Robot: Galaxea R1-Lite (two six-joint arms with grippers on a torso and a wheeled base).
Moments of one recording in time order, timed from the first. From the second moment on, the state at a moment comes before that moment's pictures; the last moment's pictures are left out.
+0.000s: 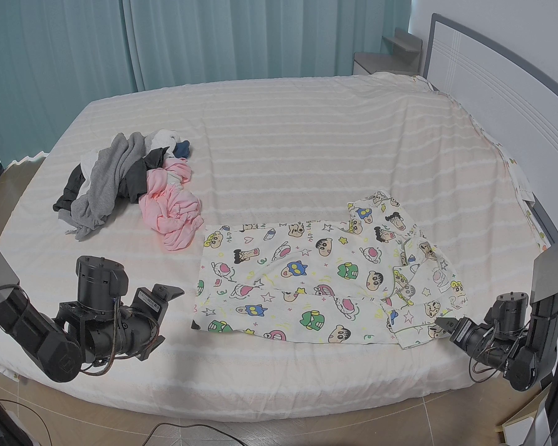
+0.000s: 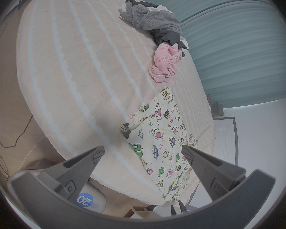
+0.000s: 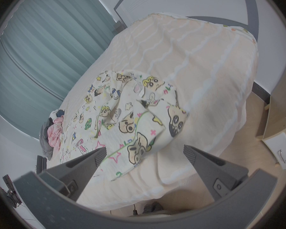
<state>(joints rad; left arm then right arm) -0.32 1.83 -0.42 -0.77 0.01 -1.29 0.08 2.25 -0.09 -1.53 -0.01 0.70</state>
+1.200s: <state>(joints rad) -0.32 1.83 -0.41 -0.77 0.01 -1.29 0.07 2.33 -0.29 -1.53 0.00 0.63</state>
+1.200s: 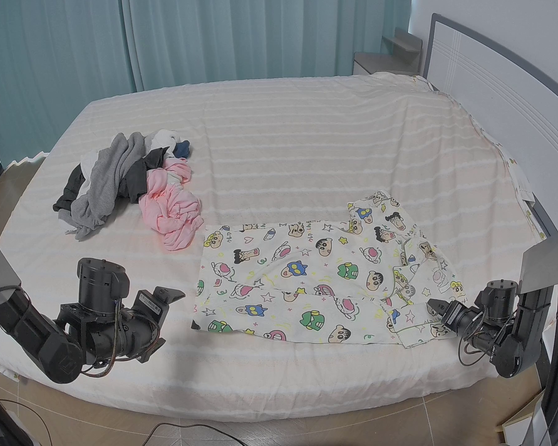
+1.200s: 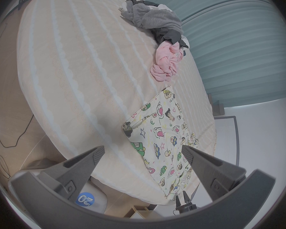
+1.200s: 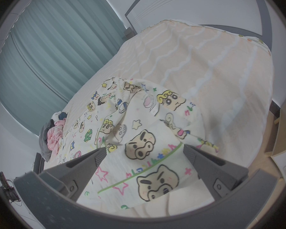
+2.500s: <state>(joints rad) -0.54 2.23 -0.81 -0.63 0.26 -1.23 0.08 1.92 -0.02 -1.53 0.00 0.64</state>
